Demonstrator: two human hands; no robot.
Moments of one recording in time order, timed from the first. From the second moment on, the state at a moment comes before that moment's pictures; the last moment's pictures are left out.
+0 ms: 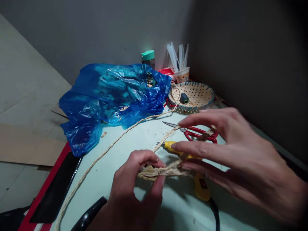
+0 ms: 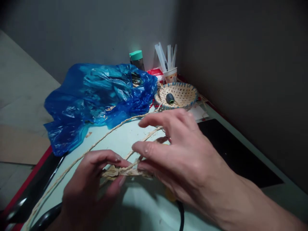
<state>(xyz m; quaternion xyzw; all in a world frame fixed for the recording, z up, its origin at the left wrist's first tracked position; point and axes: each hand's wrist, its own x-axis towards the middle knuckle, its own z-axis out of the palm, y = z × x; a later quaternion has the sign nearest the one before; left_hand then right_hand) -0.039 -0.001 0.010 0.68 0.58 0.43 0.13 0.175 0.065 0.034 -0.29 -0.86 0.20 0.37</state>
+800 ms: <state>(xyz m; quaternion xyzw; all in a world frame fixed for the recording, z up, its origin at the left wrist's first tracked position) -0.049 0.010 0.030 0.61 0.51 0.34 0.50 0.157 0.067 0.039 -0.14 -0.94 0.12 0.29</state>
